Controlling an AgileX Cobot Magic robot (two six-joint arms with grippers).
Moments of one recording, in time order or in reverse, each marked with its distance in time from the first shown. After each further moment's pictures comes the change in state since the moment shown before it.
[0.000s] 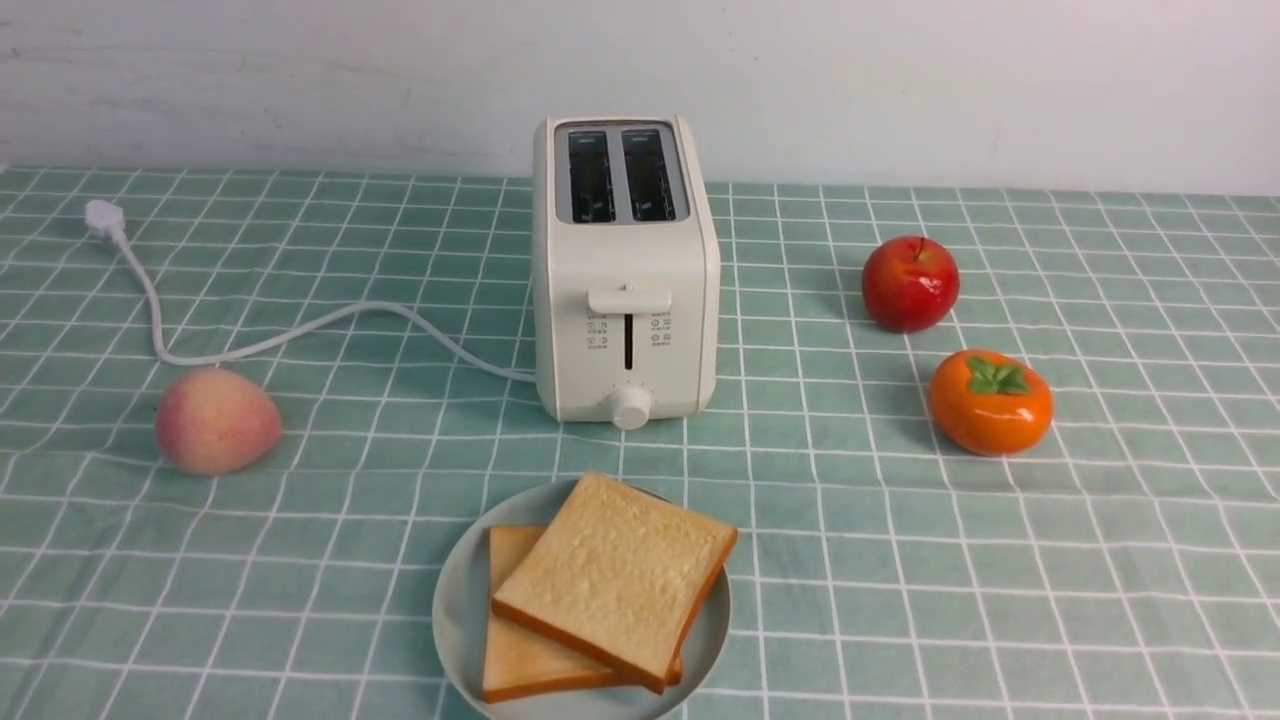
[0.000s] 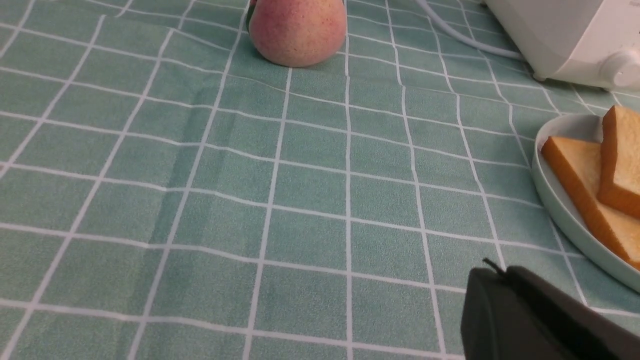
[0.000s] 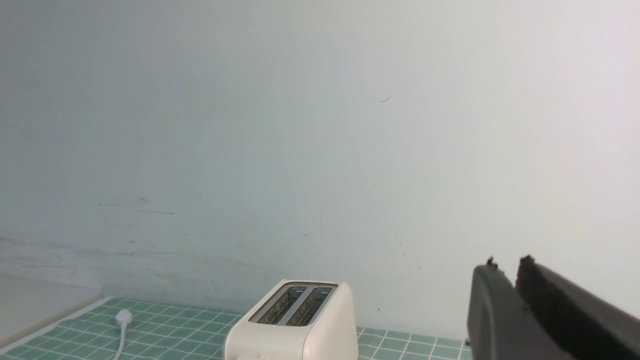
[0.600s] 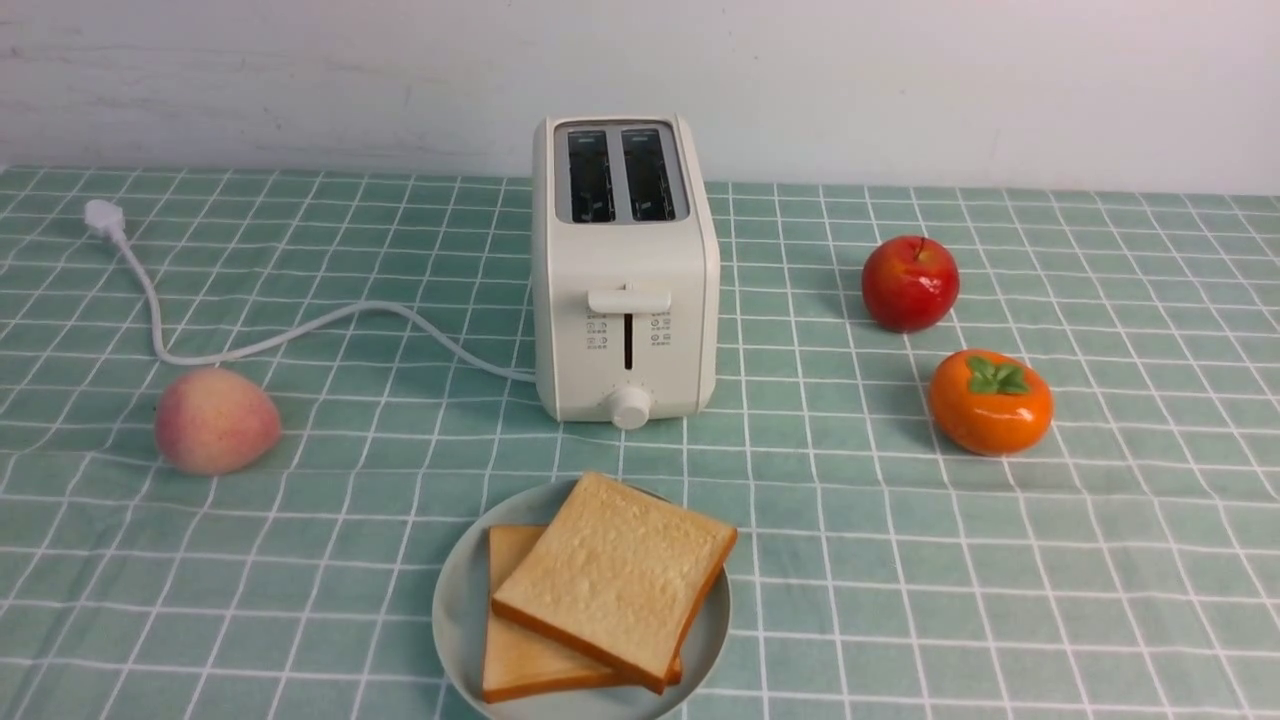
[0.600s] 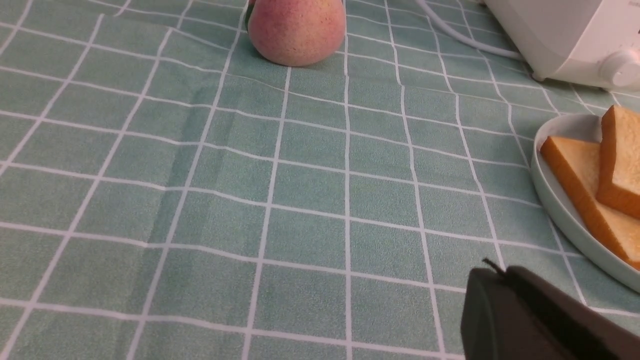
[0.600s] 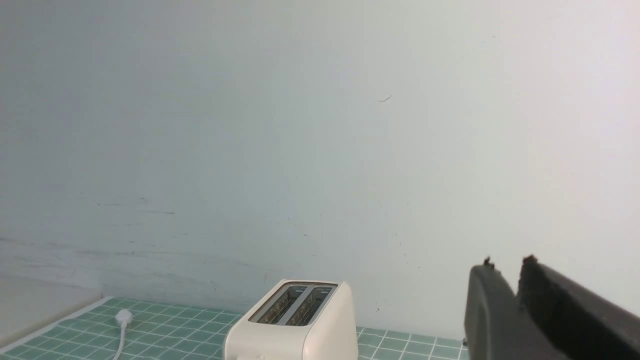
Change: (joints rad) right arm 0.000 0.000 0.001 0.000 0.000 0.000; left arm 0.000 0.000 0.000 -0.002 0.000 0.000
